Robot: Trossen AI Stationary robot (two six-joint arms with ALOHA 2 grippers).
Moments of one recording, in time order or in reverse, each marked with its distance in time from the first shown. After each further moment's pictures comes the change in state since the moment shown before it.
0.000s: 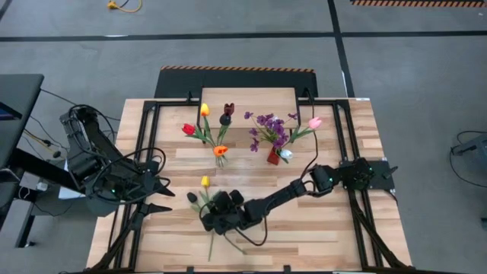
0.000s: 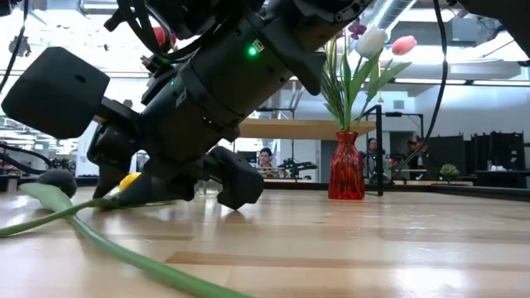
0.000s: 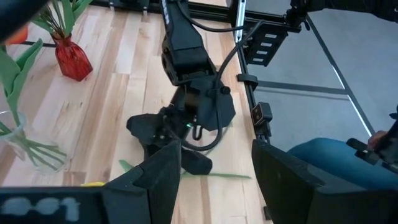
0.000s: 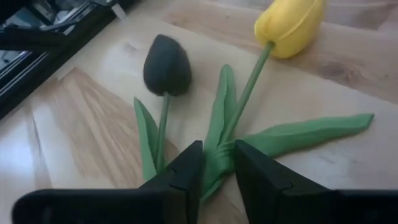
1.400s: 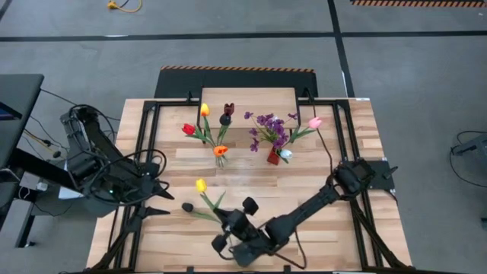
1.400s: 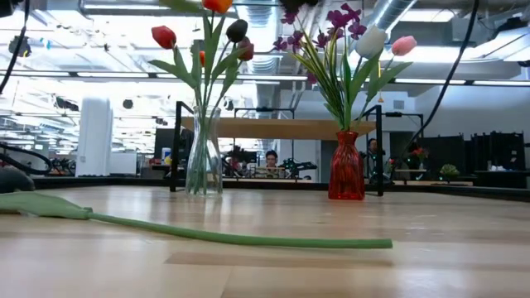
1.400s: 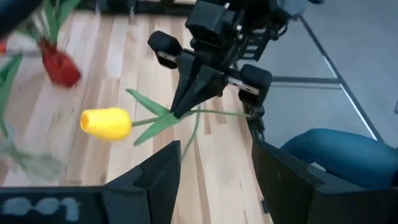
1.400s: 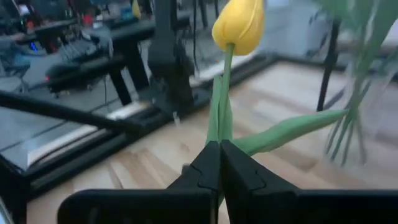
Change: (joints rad) left arm -0.013 0.000 0.000 0.019 0.025 0.065; right arm 0.204 -0.272 -0.008 0.033 0.475 -0.371
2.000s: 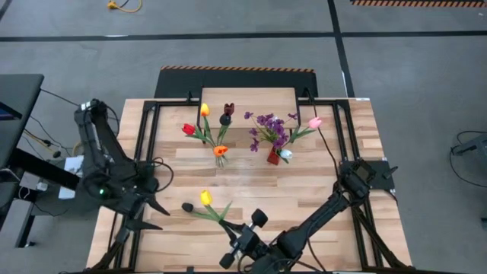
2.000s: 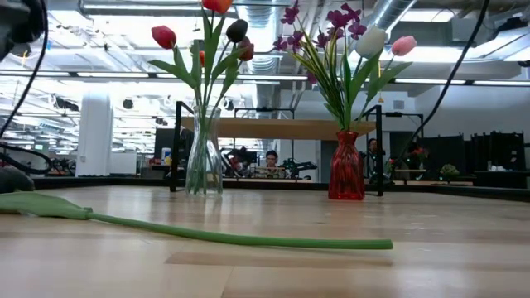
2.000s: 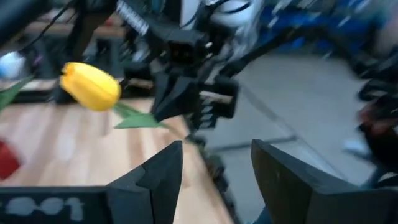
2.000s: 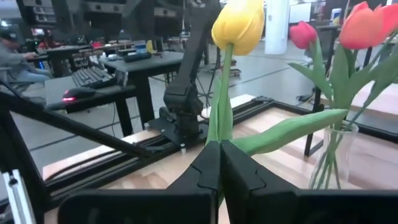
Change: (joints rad) left arm -0.206 -0.197 -0.492 0.787 -0.207 0.346; right arm 0.111 -0.022 0.002 0.265 0.182 -0.356
